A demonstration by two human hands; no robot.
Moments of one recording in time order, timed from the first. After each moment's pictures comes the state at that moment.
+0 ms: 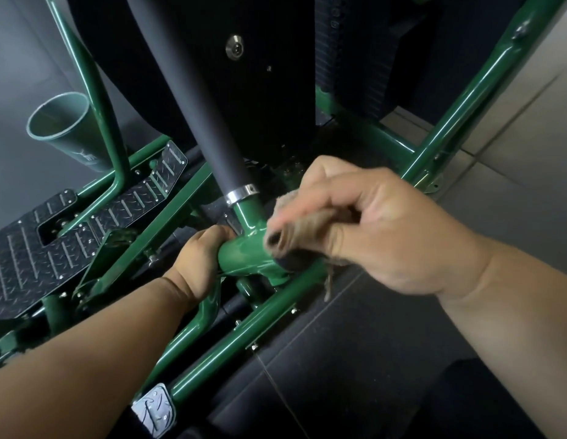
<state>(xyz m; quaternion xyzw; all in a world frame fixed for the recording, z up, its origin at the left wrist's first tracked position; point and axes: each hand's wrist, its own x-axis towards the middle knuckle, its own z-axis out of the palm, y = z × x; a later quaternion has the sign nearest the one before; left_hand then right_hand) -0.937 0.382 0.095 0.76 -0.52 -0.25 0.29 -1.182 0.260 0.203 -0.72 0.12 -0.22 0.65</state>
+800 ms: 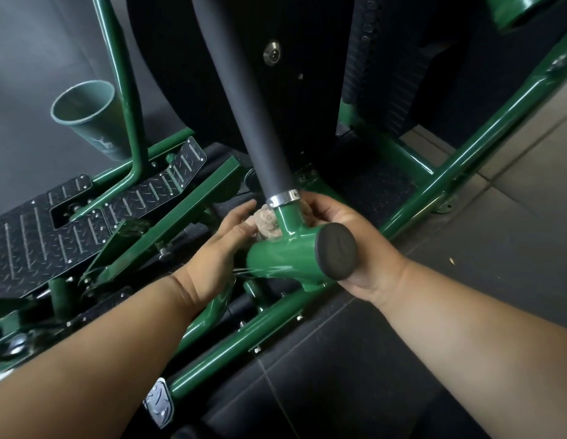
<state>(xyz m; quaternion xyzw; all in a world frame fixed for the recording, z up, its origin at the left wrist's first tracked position) -0.917 0.381 0.097 0.64 -0.29 -0.52 0.49 -1.110 0.276 0.145 -0.41 0.29 -0.20 0.84</state>
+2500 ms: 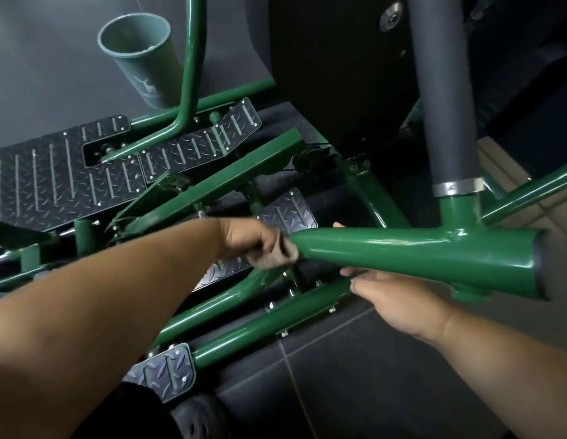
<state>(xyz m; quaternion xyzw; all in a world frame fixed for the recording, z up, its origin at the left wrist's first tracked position) -0.808 0.410 0.007 0.63 -0.28 -0.69 0.20 -1.101 0.323 0.063 -0.75 0.40 0.10 0.51</state>
